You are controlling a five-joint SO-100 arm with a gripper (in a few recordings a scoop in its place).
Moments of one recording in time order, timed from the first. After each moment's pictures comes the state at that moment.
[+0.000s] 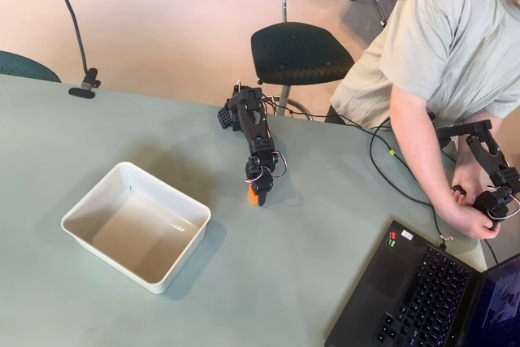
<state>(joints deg) -26.4 58.3 75.8 75.0 3.7</state>
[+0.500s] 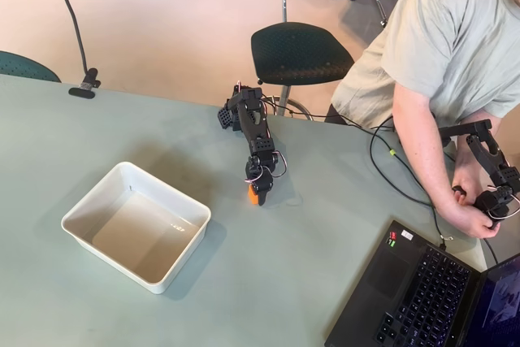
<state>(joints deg) -26.4 58.3 75.5 75.3 3.5</state>
